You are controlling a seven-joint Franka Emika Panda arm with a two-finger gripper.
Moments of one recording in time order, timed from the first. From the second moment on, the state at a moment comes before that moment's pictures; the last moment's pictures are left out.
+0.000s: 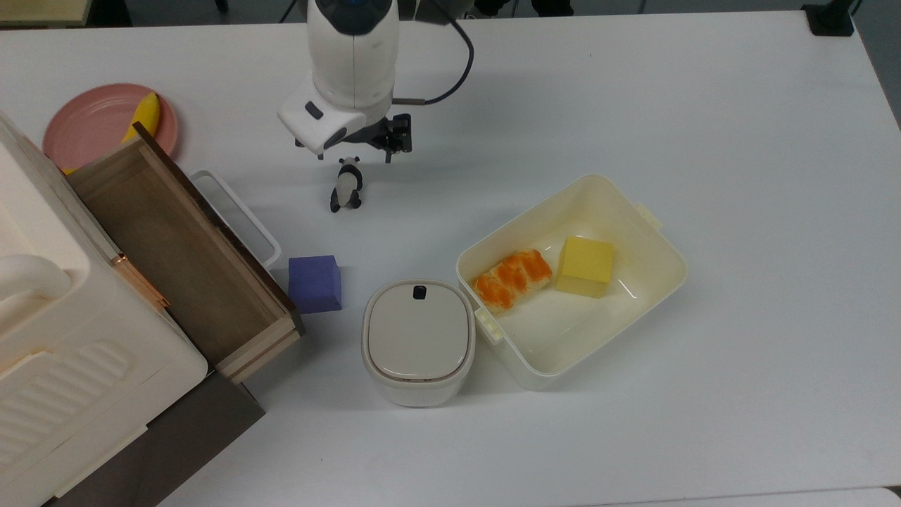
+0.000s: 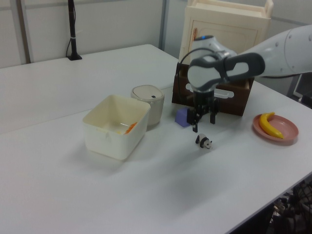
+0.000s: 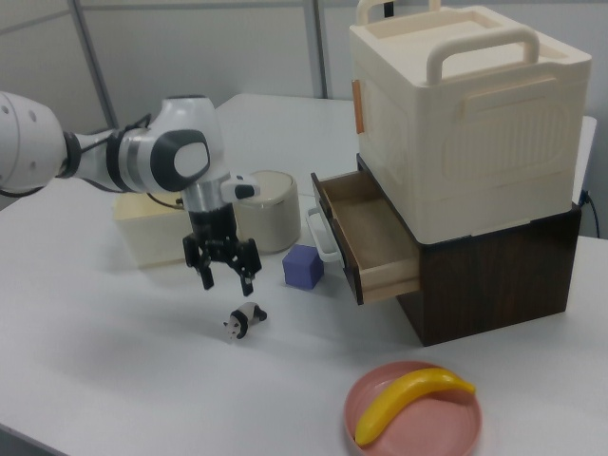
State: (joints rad) arm 0.02 0.22 -0.03 -1.89 -0.15 1.96 0.03
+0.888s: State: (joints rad) arm 0.02 0.27 -0.03 -1.92 -0.24 2.04 -0.08
